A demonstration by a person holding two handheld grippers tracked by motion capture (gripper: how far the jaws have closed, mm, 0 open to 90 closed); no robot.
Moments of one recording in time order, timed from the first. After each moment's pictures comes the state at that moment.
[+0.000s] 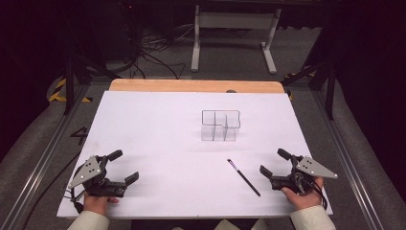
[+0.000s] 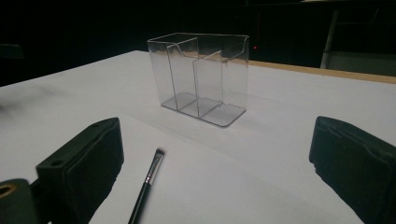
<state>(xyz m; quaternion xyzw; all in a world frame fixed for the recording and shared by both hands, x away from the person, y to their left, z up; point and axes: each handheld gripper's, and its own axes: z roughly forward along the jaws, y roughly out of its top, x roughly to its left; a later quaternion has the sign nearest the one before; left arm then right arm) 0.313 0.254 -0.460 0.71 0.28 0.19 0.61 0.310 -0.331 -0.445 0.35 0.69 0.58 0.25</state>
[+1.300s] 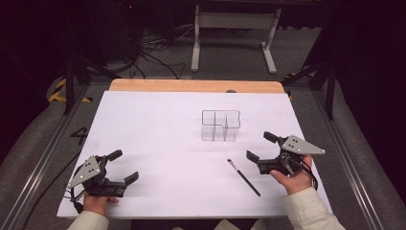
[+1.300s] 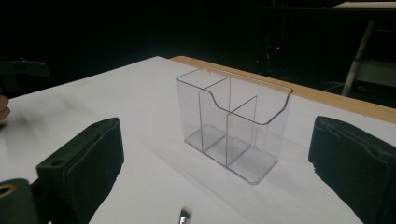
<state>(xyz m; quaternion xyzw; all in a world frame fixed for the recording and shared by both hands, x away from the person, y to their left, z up) 0.313 0.254 -0.460 0.71 0.28 0.18 0.62 0.342 -0.285 -0.390 0.31 0.73 0.57 0.23</state>
